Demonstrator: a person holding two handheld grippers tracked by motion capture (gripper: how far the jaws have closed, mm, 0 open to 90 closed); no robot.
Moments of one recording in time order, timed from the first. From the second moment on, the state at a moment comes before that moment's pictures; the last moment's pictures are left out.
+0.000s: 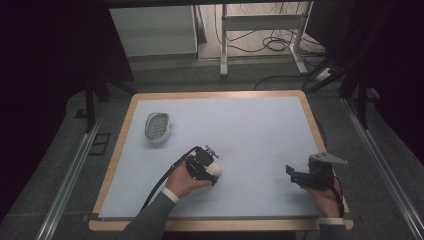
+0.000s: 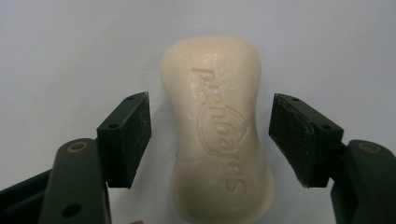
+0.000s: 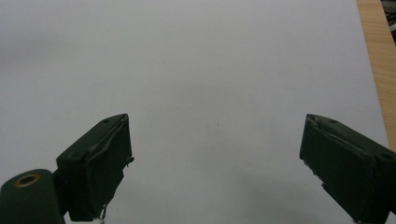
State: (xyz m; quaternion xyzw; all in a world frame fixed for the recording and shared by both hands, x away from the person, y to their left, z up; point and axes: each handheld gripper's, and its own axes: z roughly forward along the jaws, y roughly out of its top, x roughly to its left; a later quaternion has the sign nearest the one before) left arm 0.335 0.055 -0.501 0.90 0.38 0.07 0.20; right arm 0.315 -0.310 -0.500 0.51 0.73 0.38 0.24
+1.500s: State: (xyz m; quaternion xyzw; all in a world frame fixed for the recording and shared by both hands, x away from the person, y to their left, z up) left arm 0.338 0.066 -0.496 0.90 0.36 0.07 0.23; right arm 0.315 -0.315 -0.500 0.52 0.73 0.38 0.24
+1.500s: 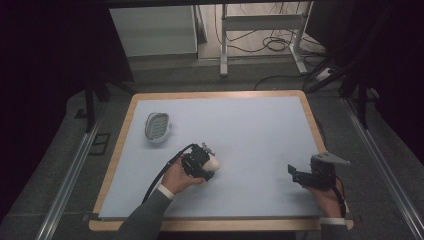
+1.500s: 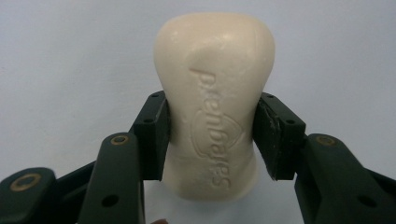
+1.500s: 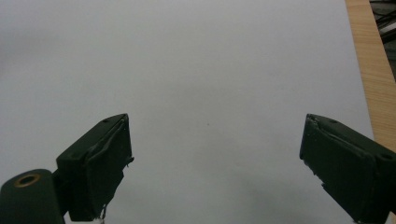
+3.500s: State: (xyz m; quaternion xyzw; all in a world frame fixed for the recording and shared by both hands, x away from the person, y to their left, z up) left arm 0.361 0.118 -0.451 0.89 0.37 0.07 0.25; right arm 0.316 -0.319 -0.503 0.53 0.73 0.37 0.24
